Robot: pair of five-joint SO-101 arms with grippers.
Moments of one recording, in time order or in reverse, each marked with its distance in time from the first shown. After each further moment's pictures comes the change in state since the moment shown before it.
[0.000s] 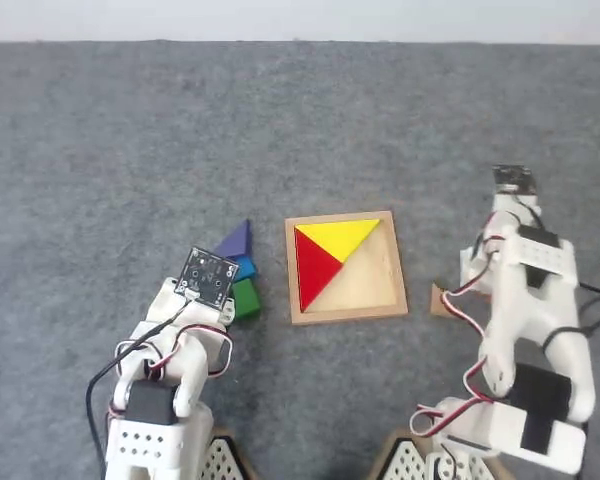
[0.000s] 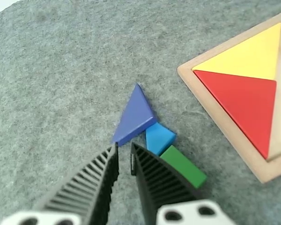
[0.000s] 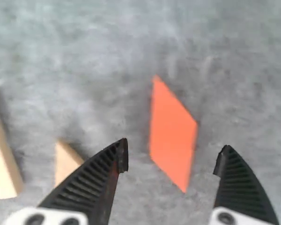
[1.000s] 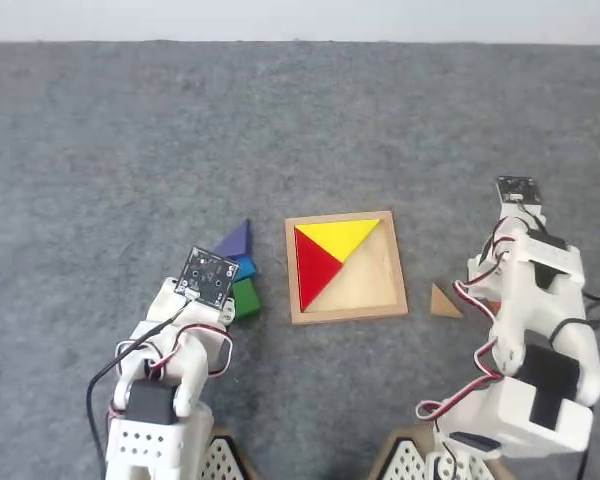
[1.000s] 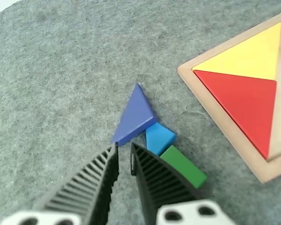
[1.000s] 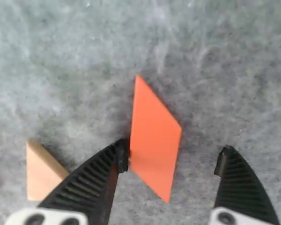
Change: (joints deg) left arm 0.0 0.0 0.0 0.0 0.0; right arm 4.1 6.2 -0.7 -2.5 3.2
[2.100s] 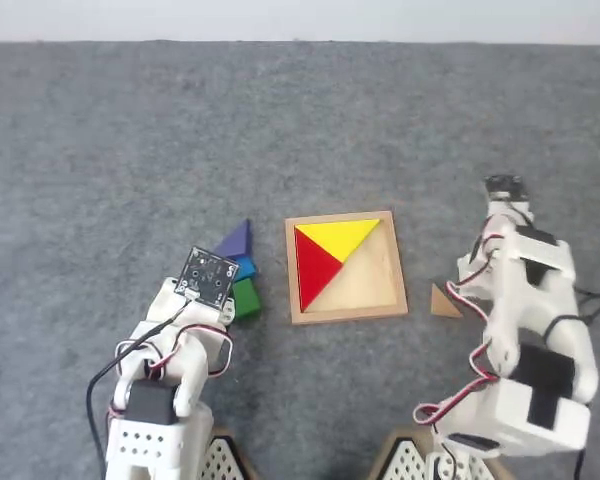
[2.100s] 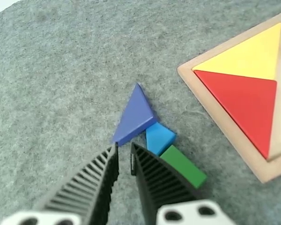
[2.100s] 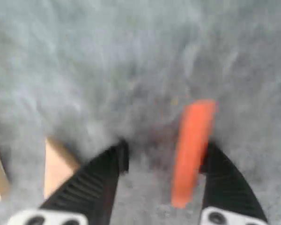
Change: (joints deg) left arm 0.0 0.0 0.0 0.0 0.0; right arm -2.5 0.7 -0.2 1.4 0.4
